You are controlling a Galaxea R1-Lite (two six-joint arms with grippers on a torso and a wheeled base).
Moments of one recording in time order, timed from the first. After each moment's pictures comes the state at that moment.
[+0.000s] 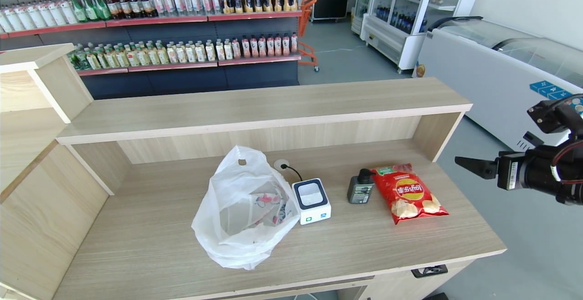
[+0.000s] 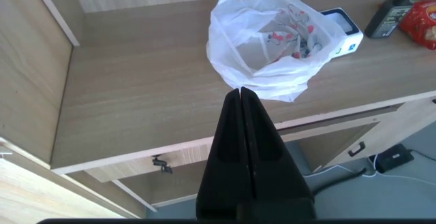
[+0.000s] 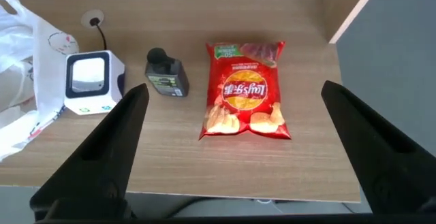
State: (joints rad) left arm -0.10 0.10 0.00 -0.01 -0.03 0.00; right arm -0.05 1.46 -0.65 -0.51 0.21 -0.12
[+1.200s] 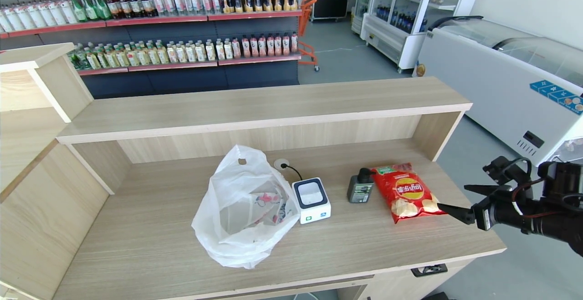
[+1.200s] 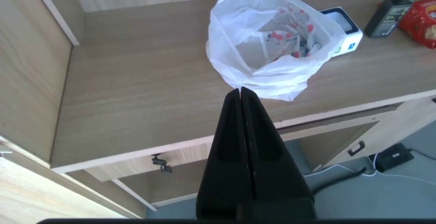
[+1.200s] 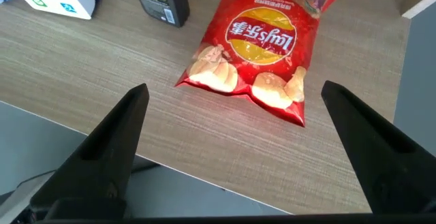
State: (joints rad) left arm -0.10 0.10 0.00 -0.01 -0.04 0.00; right arm -0.25 1.92 -0.54 -0.87 0.60 -0.49
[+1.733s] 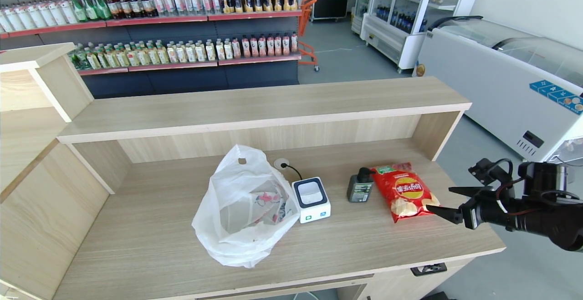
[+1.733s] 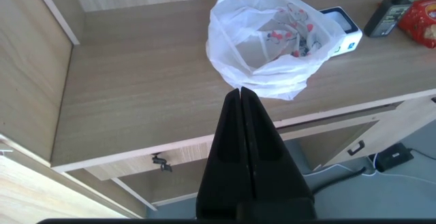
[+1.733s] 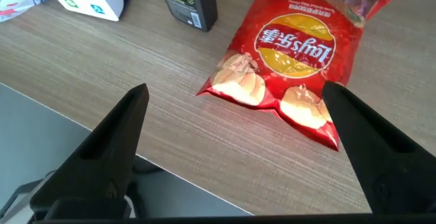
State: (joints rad) left arm -0.10 0.10 0.00 -0.01 -0.04 0.00; right arm -0.22 2.02 -0.62 -0.83 0.69 -0.49
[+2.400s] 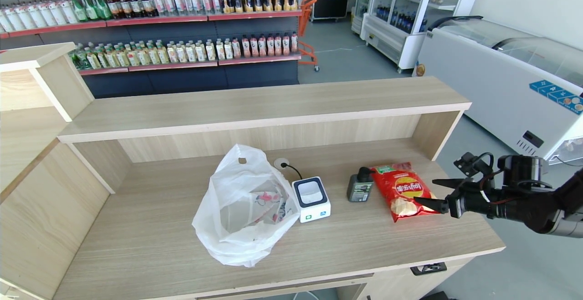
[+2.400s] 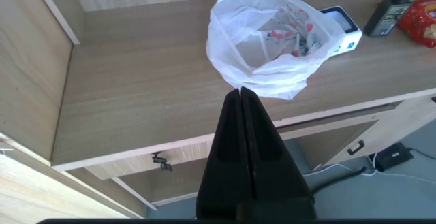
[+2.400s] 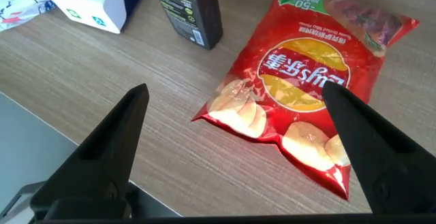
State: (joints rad) left arm -0.10 0.10 0.00 -0.01 -0.04 0.00; right arm -0.20 2.15 -0.80 -0.78 0.76 -0.49
